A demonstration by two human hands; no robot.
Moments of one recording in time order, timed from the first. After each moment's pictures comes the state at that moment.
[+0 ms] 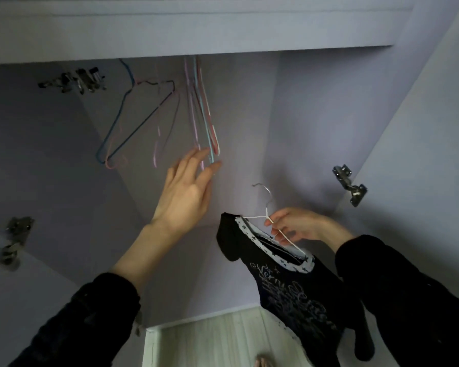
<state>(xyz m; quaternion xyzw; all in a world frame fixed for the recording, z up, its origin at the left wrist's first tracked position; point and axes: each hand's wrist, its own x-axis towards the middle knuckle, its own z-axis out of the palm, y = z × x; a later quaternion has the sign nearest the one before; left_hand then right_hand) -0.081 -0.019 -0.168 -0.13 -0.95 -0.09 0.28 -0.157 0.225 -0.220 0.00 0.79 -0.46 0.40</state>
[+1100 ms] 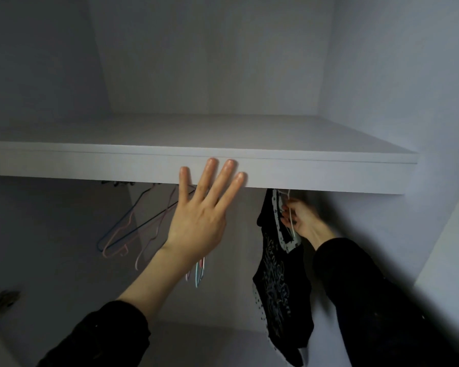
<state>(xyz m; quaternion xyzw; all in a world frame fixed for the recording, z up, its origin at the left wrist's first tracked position) -0.221 0.032 -0.069 -0.01 -0.85 0.20 0.48 -0.421 0.190 -0.103 0.01 0.61 -0.77 0.18</state>
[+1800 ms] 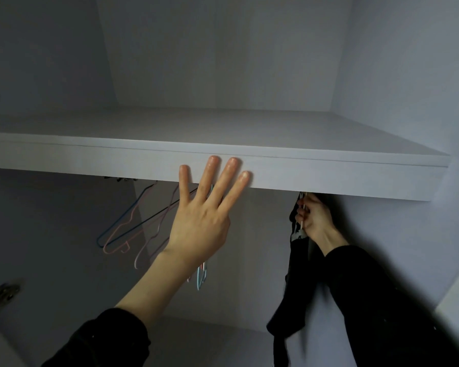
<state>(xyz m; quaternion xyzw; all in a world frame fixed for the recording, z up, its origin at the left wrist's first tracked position) -0.231 0.030 -0.076 0.00 -0.84 0.21 0.50 -0.451 0.192 -0.119 -0.03 0.52 -0.85 0.13</state>
